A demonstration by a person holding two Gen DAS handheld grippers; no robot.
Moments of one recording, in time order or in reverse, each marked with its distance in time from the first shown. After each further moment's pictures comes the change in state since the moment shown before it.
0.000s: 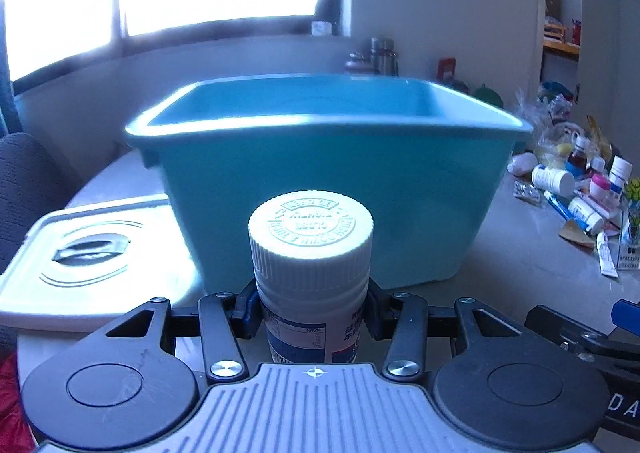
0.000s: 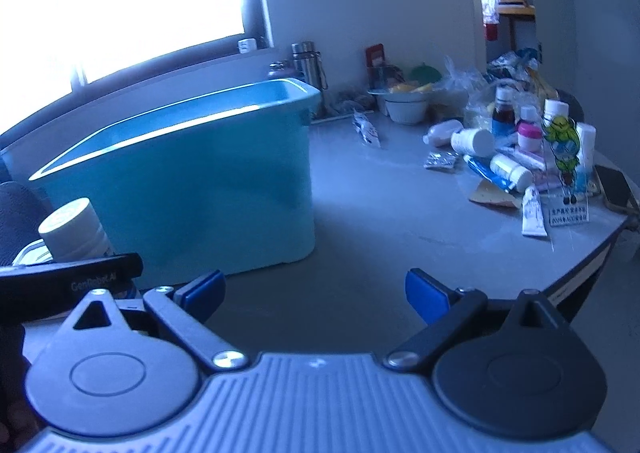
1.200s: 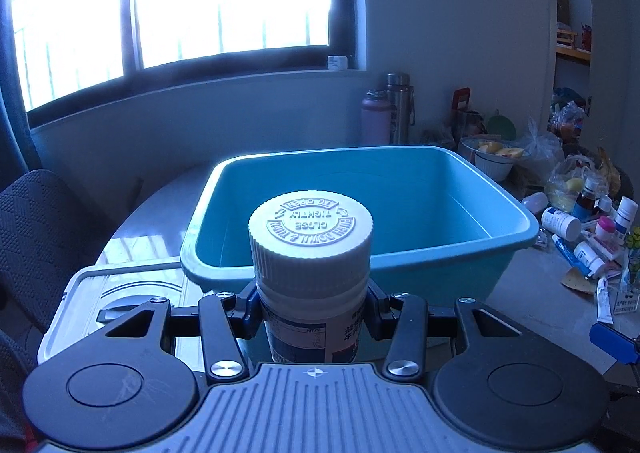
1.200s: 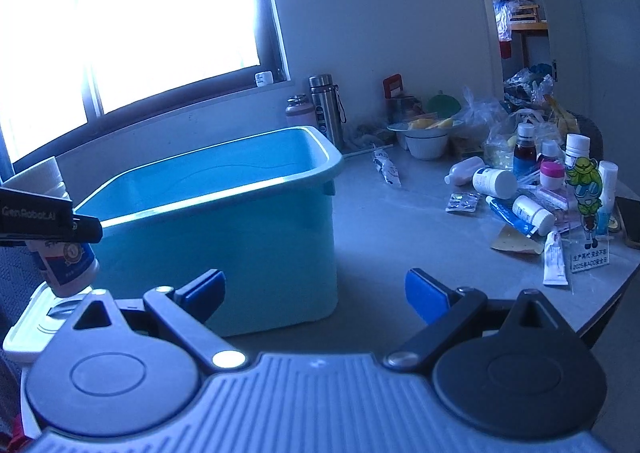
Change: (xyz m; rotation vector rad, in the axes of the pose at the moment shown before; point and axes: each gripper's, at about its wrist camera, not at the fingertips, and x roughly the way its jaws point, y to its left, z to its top) left arm -0.028 0.012 0.096 0.018 -0.005 0.040; right arm 0.008 0.006 0.040 0.020 -0.070 0.053
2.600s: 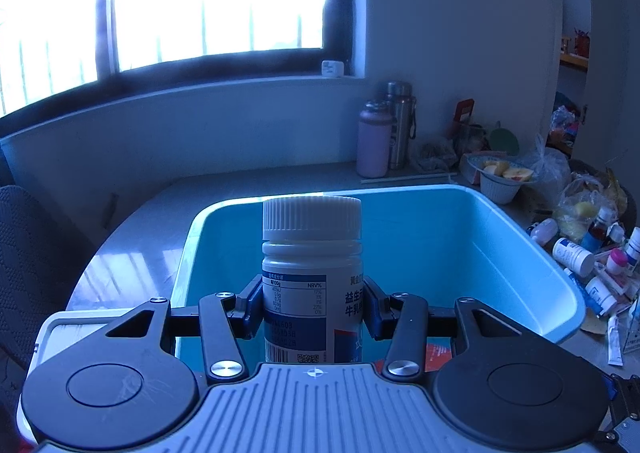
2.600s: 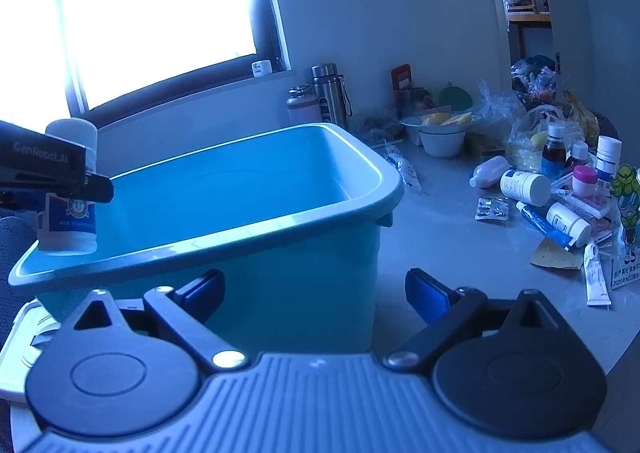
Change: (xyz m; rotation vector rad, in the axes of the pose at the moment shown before) left arm 0.083 0.012 0.056 -0.015 0.010 -0.054; right arm 0.066 0.032 0.023 0.012 0.033 -0.030
